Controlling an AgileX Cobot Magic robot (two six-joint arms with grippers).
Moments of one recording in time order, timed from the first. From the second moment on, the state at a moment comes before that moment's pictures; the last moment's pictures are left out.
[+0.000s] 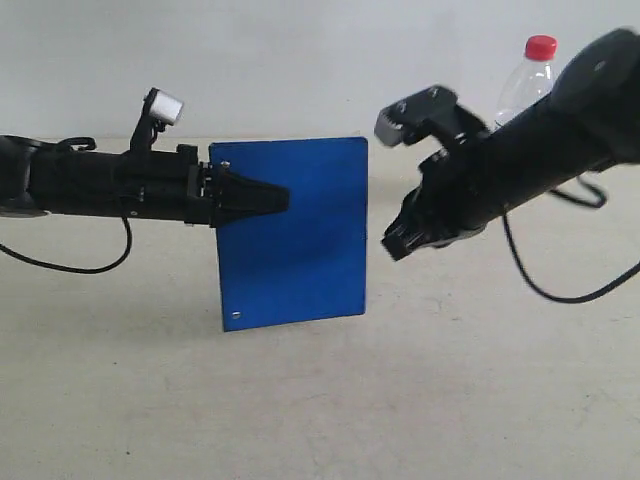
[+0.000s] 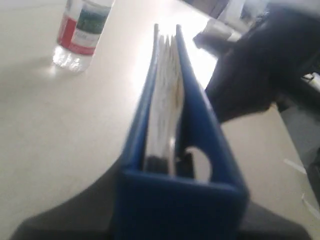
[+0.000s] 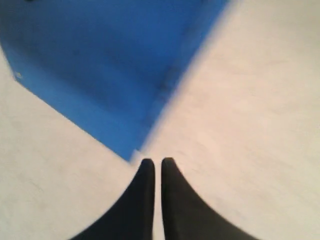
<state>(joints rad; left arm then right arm) -0.14 2.09 -1.14 -1.66 1.20 1.98 0.35 1.68 -1.04 0.67 0.56 -0.97</state>
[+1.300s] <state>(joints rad) -0.20 0.95 -0.58 -1.72 0.66 1.93 0.35 0.97 -1.04 -0.21 0.74 0.00</state>
